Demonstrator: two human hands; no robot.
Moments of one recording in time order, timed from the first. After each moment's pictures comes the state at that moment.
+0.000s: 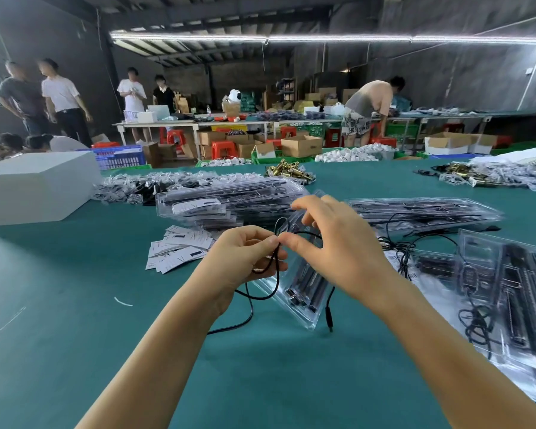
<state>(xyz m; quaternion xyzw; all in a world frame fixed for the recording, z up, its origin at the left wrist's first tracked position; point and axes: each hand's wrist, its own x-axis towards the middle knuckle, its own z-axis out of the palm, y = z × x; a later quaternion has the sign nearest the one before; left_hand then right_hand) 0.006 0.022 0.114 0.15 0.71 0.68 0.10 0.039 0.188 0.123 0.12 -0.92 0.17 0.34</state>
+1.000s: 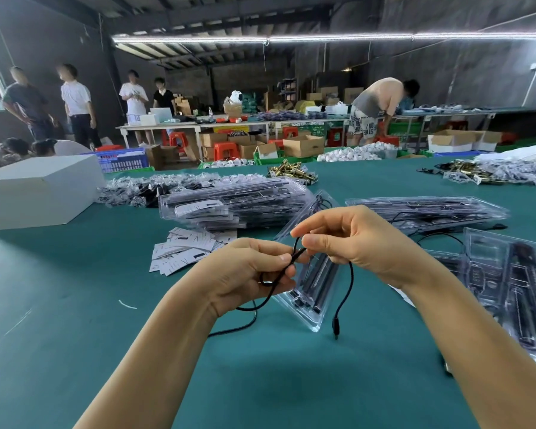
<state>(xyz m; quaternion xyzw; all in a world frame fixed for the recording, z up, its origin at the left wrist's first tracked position) 0.010 0.018 0.122 0.16 0.63 0.70 0.30 0.039 0.217 0.135 0.20 -0.81 0.55 0.04</state>
